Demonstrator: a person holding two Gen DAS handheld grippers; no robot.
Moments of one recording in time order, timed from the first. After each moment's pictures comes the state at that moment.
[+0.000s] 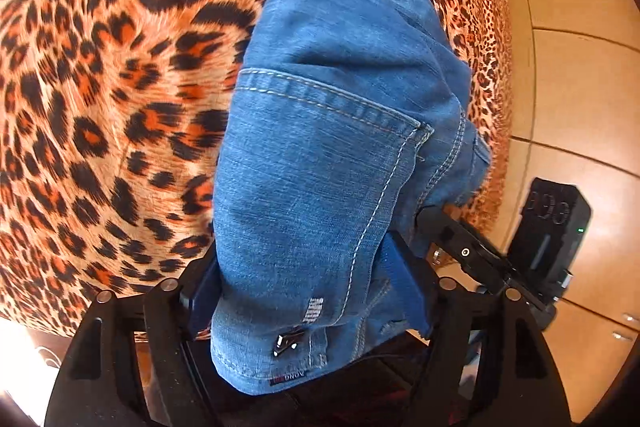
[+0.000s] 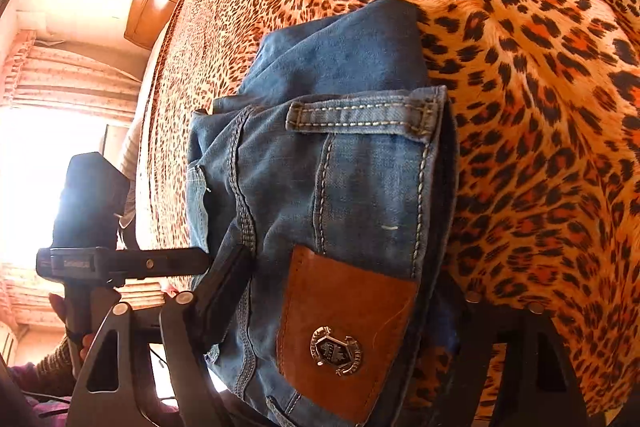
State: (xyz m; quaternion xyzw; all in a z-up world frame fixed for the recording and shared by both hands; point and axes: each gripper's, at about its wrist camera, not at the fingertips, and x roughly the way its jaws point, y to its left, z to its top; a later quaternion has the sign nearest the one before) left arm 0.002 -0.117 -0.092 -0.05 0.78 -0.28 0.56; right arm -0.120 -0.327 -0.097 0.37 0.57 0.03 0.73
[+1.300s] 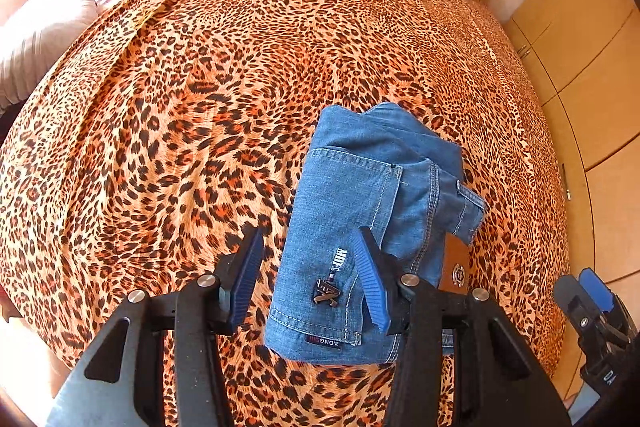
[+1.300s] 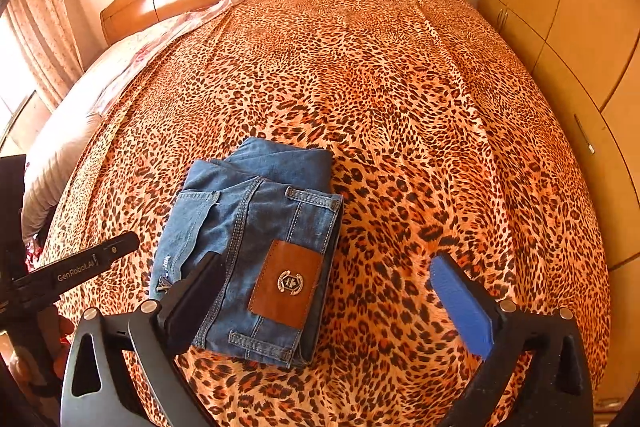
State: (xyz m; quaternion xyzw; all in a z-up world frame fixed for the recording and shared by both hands) left arm 0.111 -0.053 0.012 -0.04 0.55 -0.13 0.82; right arm 0.020 -0.268 0.064 0.10 0.48 -0.12 0.86
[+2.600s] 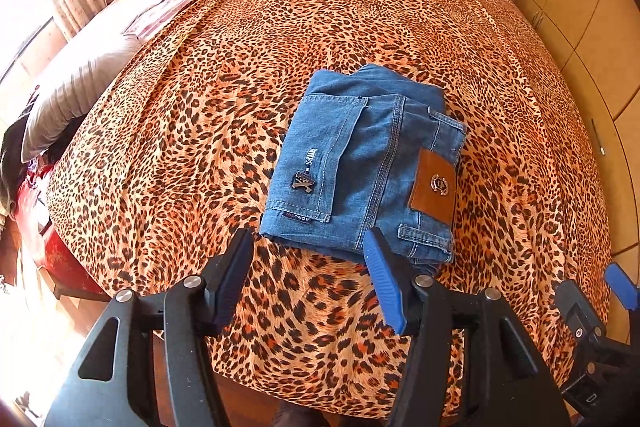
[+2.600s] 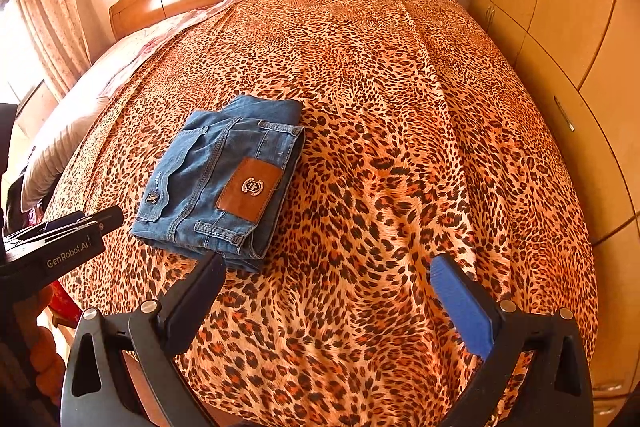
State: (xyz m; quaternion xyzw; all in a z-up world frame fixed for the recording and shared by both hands) left arm -0.008 -0.099 0.051 0.05 0.52 -0.05 0.85; right arm -0.085 -0.287 0.062 0.09 0.48 -0.12 0.87
